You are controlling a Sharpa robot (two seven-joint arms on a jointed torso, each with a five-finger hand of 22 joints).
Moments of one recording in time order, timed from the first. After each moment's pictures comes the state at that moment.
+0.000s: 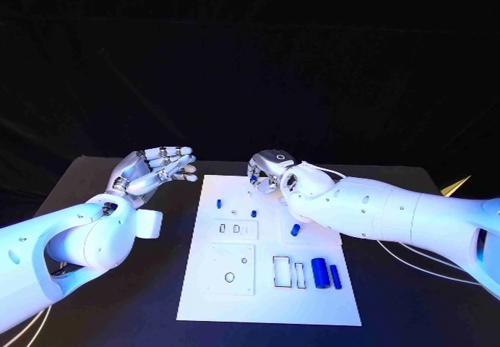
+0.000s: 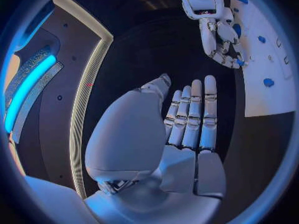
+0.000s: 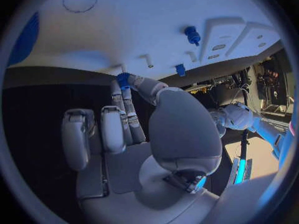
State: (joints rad) left arm 1.23 -0.93 -0.01 1.66 -0.02 -0.38 0.48; left_hand 1.55 -0.18 0.35 0.23 0.06 0.87 0.22 0.25 0.19 1.08 0.16 0.09 0.07 1.01 0.10 0.39 0.39 0.16 0.91 0.19 0.63 0.32; right arm 1.29 -0.47 -0.15 1.09 -1.57 -0.49 -0.16; right_hand 1.28 -0.20 0.66 -0.06 0.16 1.02 0.15 0.24 0.44 1.21 0.09 0.06 0.16 1.46 0.00 1.39 1.16 0.03 1.46 0.10 1.49 1.31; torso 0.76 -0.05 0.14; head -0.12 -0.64
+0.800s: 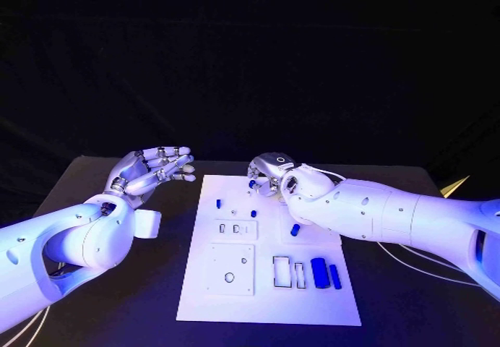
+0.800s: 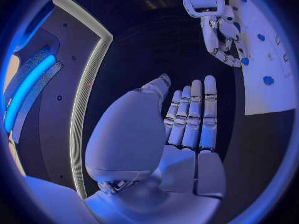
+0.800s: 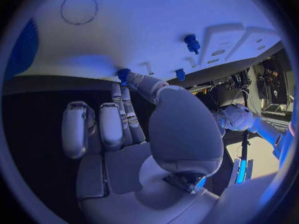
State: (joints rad) left arm 1.23 -0.93 -0.01 1.66 -0.02 -0.38 0.48; left_hand 1.55 -0.18 0.35 0.23 0.06 0.87 0.22 0.25 0.19 1.08 0.16 0.09 0.07 1.01 0.10 0.39 0.39 0.16 0.91 0.20 0.63 0.32; right arm 1.28 -0.48 -0.16 1.08 -1.57 -0.48 -0.17; right_hand 1.27 -0.23 0.66 -0.05 0.16 0.97 0.16 0.20 0.44 1.09 0.11 0.06 0.13 1.46 0.02 1.31 1.02 0.06 1.39 0.13 1.38 1.27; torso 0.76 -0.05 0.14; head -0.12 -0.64
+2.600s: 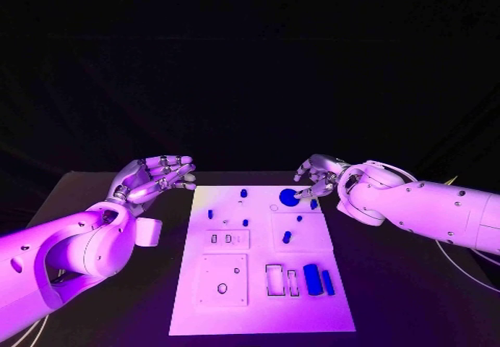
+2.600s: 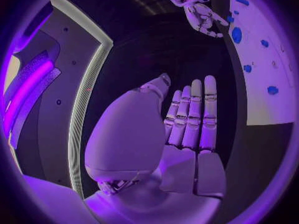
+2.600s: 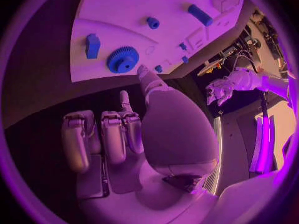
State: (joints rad) left arm 1.23 -0.91 -0.01 1.63 -0.04 -0.37 0.47; left_hand 1.54 -0.19 0.35 0.23 0.06 0.87 0.22 0.25 0.19 1.08 0.16 0.09 0.07 1.01 0.11 0.40 0.40 0.16 0.90 0.19 0.64 0.32; right arm 1.34 -0.86 -0.14 1.35 -1.25 -0.34 -0.17; right_hand 1.37 -0.20 0.16 0.12 0.17 0.86 0.16 0.18 0.51 1.47 0.07 1.57 1.31 1.47 0.00 1.56 1.31 0.01 1.46 0.11 1.57 1.31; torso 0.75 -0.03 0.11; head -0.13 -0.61
